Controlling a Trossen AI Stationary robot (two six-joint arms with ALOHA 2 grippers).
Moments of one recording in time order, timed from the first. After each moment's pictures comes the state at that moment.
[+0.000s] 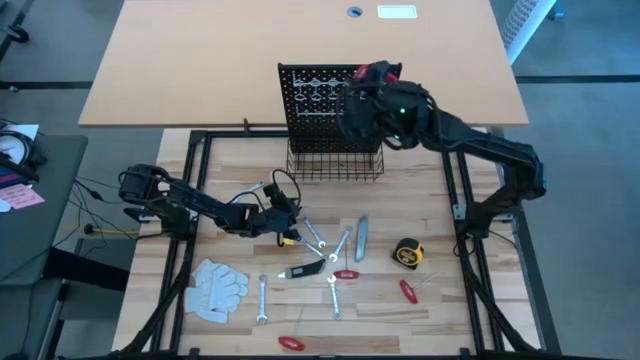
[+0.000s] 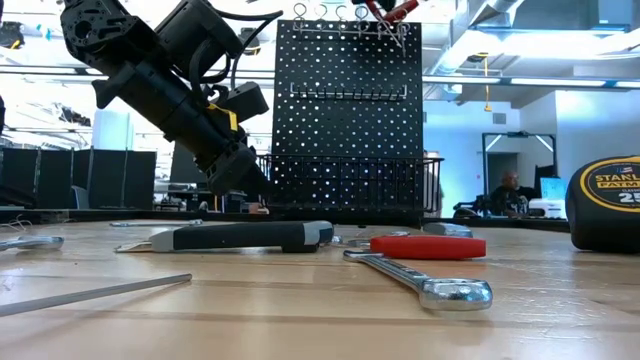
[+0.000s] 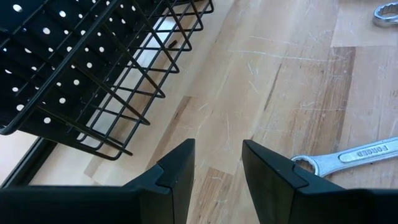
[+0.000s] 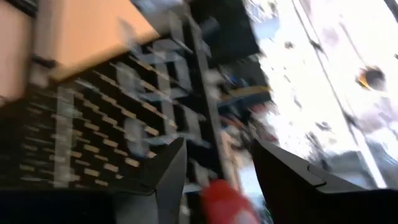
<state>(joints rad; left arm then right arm) -0.09 1.62 0.62 0.36 -0.72 0.02 -0.27 1.54 1.69 -0.24 0.63 -1.13</state>
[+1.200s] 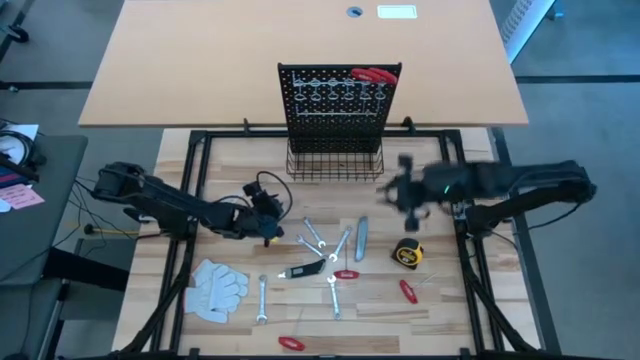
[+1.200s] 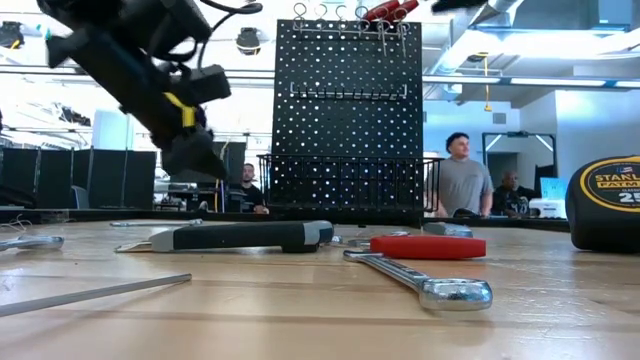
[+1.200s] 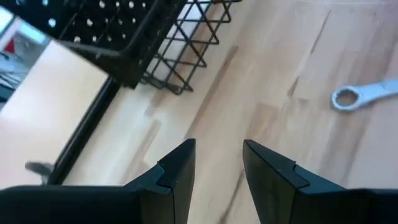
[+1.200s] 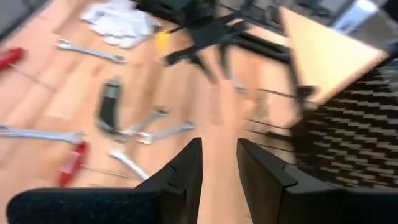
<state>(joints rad) -0.18 1.40 0.62 -0.14 -0.87 -0.20 0.13 1.03 0.99 -0.48 0.21 -0.25</state>
